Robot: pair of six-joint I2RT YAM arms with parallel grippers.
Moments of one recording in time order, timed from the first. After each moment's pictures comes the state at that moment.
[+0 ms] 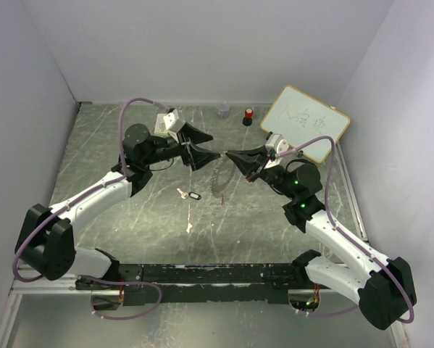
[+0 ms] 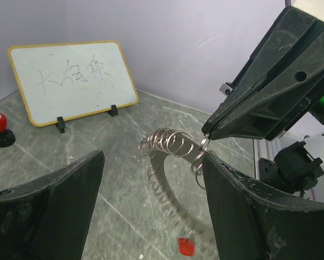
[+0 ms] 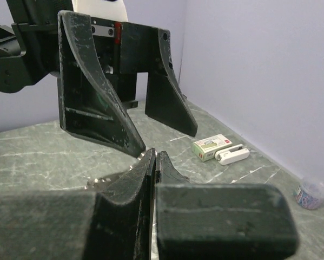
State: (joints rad) left arm -0.54 1.37 0.93 0.61 0.72 -0.30; right arm 0.53 0.97 0.60 0.69 -0.49 0.07
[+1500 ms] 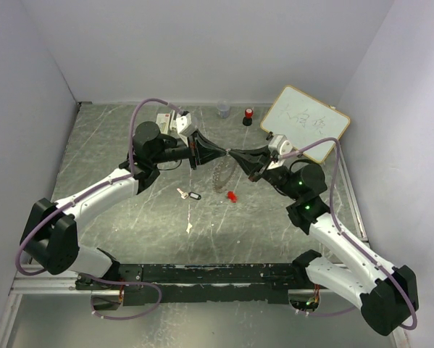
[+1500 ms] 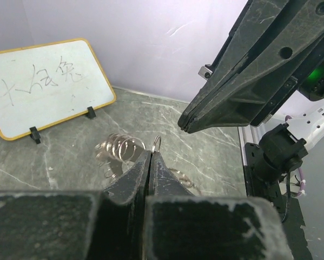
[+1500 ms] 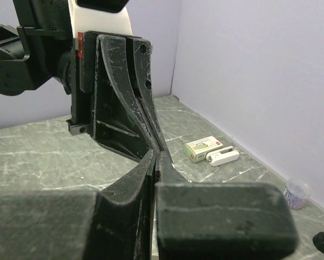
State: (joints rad) left arm -0.62 1.42 1.01 0.54 0.80 -0.21; right arm 0.53 0.91 0.63 0.60 -0.48 0.02
